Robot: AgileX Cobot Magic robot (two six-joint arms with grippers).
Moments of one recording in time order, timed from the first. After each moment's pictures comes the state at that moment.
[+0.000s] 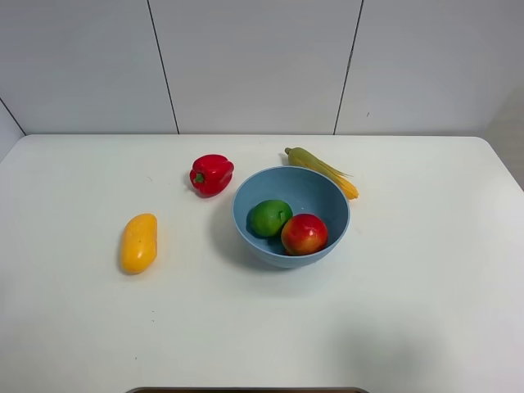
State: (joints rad) left arm -0.08 0.61 -0.76 -0.06 1.02 0.03; right arm 0.00 0.04 -0.57 -0.13 1.10 0.11
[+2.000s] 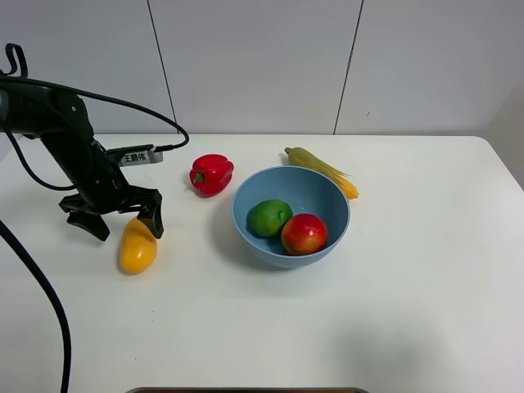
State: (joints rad) left arm -0.21 1.95 -1.16 -0.24 0.86 0.07; right arm 0.00 0.04 -0.57 -0.13 1.10 0.11
